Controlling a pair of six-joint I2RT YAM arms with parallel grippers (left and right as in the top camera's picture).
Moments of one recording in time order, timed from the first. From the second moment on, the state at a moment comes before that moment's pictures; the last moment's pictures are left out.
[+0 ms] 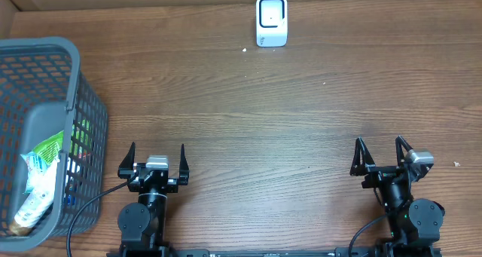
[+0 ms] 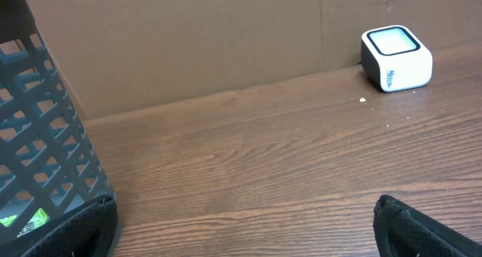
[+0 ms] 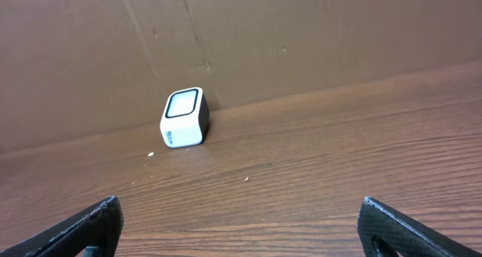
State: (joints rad) left arm -0.01 0.02 0.02 -0.10 -0.04 0.19; right arm -0.01 0.01 0.04 -0.08 -0.13 0.25
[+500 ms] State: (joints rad) left arm -0.01 0.02 0.02 -0.10 -0.04 0.19; right arm -0.01 0.01 0.04 -0.08 -0.13 0.25
